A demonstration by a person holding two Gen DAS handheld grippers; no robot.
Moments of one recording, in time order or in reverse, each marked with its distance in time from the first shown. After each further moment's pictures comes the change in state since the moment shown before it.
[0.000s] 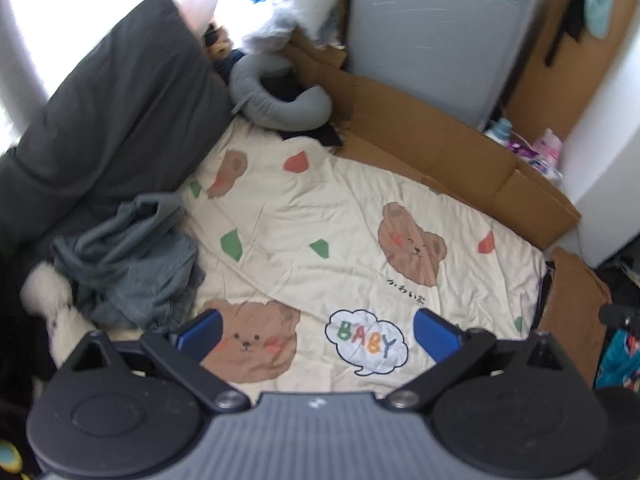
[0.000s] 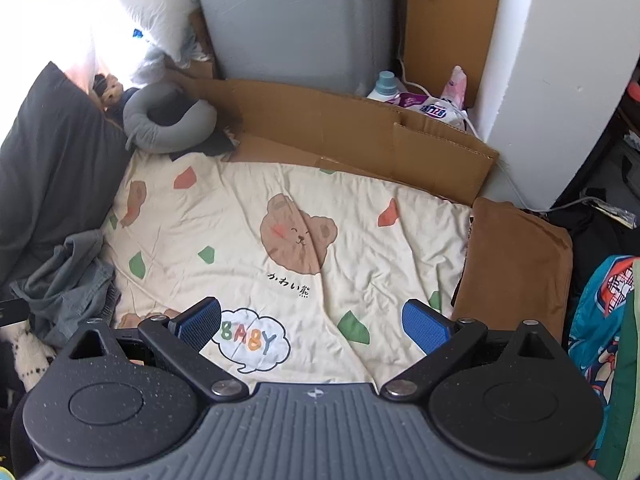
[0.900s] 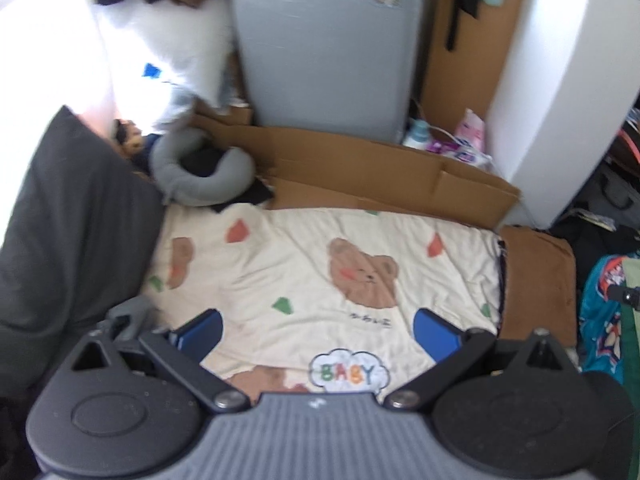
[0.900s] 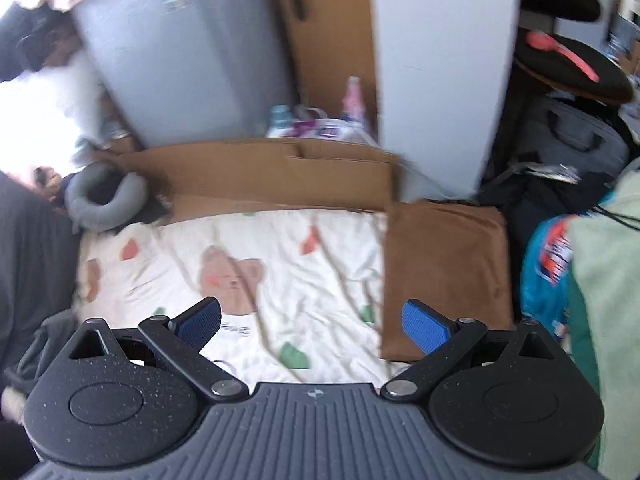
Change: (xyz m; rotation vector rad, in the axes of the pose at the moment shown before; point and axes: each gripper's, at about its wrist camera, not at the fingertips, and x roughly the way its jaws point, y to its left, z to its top) left arm -0.056 -0.052 0.094 0.317 -0.039 -0.091; right arm -0.039 -0.142 0.006 0.230 -0.101 -0.042
